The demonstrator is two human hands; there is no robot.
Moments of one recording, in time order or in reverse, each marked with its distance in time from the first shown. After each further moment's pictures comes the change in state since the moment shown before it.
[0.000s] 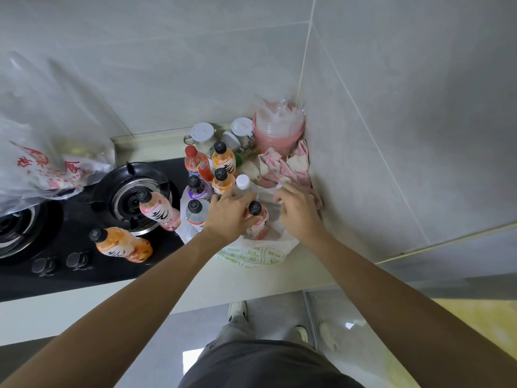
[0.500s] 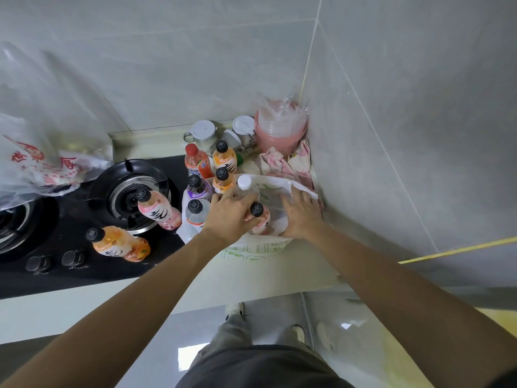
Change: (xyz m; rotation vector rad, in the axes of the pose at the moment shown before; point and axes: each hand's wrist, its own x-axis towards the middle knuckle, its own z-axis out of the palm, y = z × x) left_hand 0.001 -0.007 0.005 0.013 0.010 0.047; right_hand 0.009 0.034 0.030 -0.433 -0.708 0.200
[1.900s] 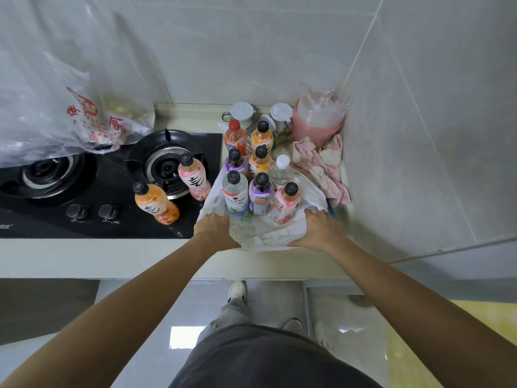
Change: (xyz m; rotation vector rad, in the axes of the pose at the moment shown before) left_hand -0.101 -0.066 0.033 0.086 -0.466 -0.473; right_hand -0.069 -0.043 0.009 0.059 -0.021 -0.007
